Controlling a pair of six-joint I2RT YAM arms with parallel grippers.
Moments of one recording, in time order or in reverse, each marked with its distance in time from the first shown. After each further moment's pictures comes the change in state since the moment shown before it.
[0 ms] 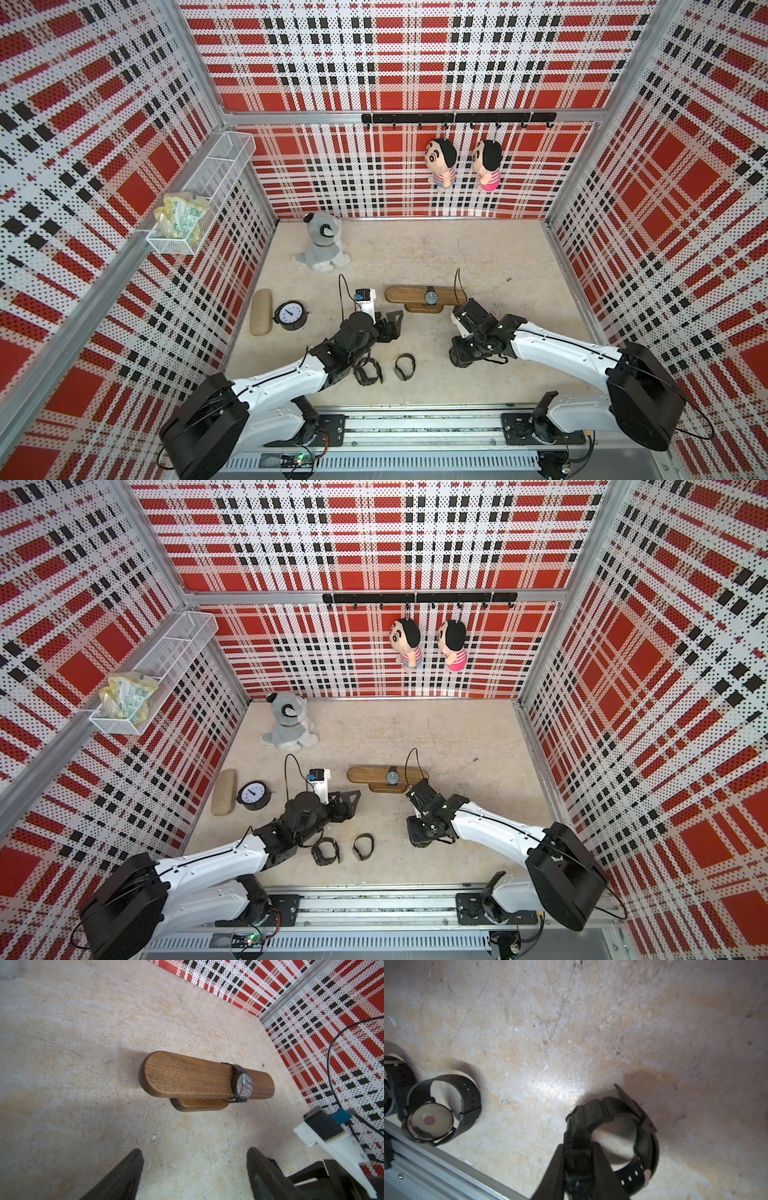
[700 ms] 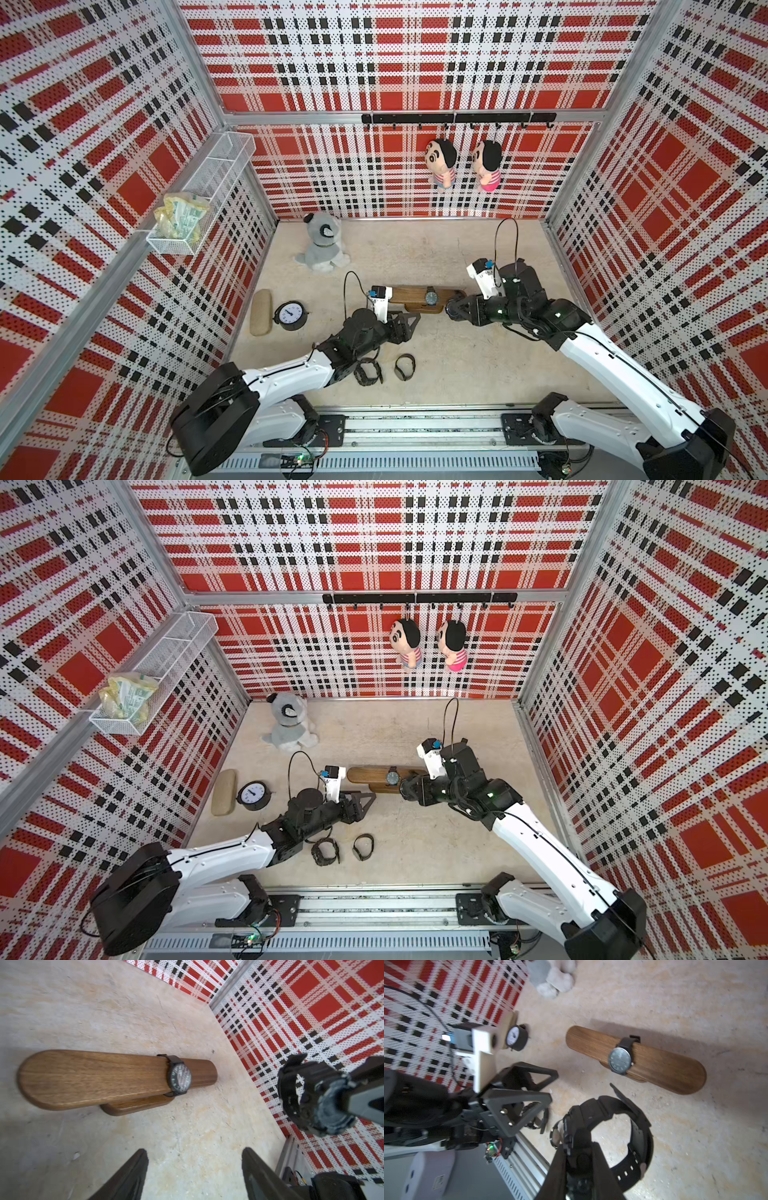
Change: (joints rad) left arm -0.034 0.084 0.039 0.180 0.275 -0.011; right arm -0.203 -0.293 0.275 -0.026 -0.291 -0.158
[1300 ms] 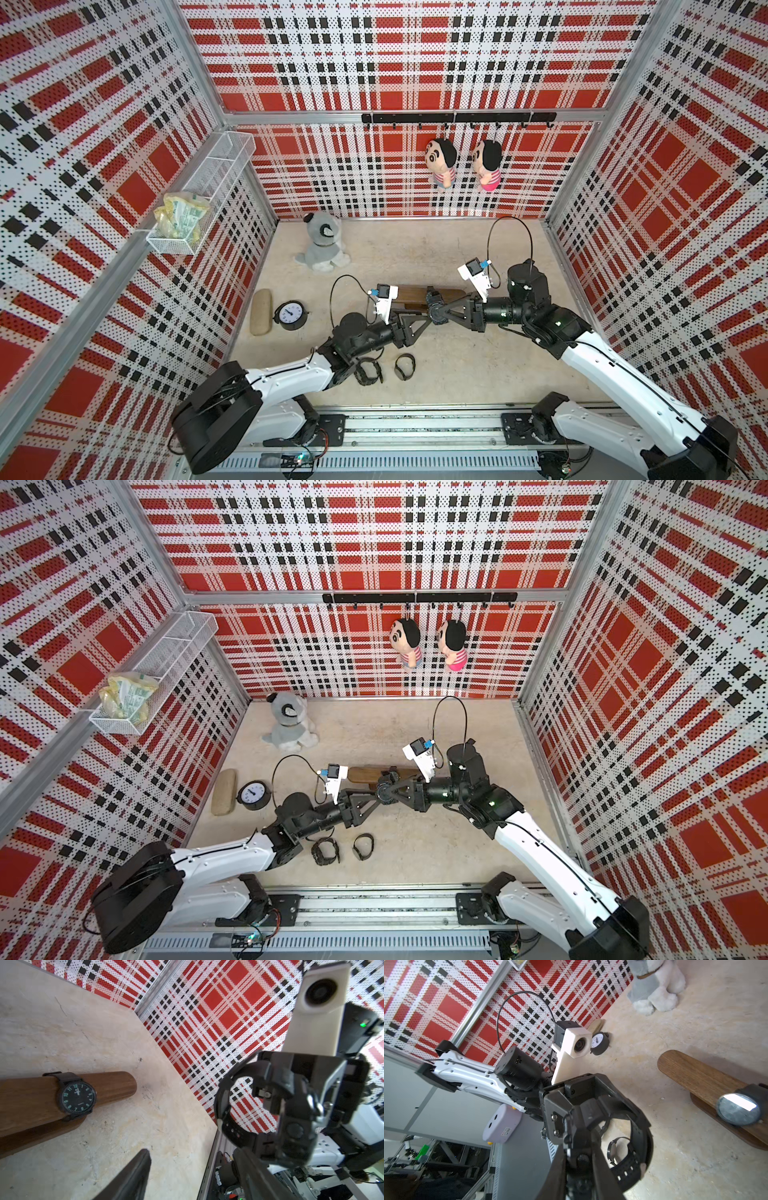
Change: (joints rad) left arm 0.020 -0.028 -0.070 0.369 0.263 -0.125; right arm -0.002 -0.050 -0.111 0.327 -0.394 0.014
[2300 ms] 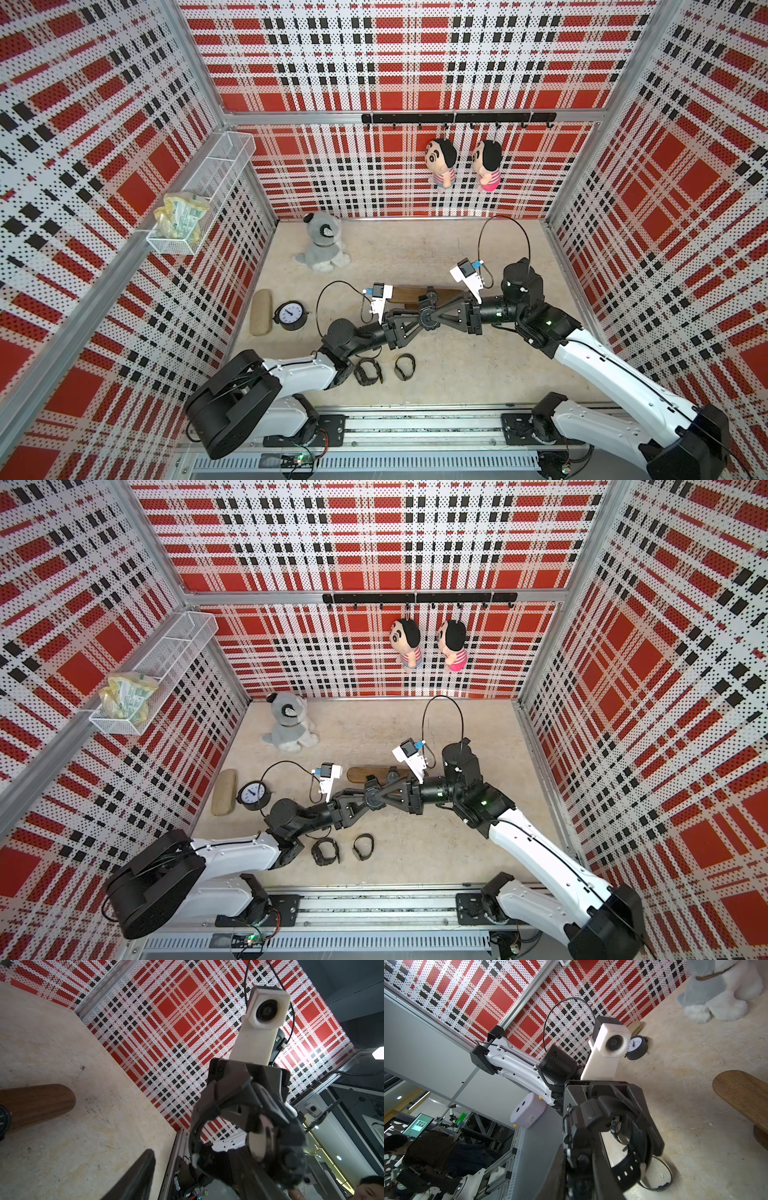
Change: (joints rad) left arm 0.033 0.123 -0.035 0.393 0.169 -0.188; right arm 0.066 0.050 -0.018 0.169 -0.142 0.040
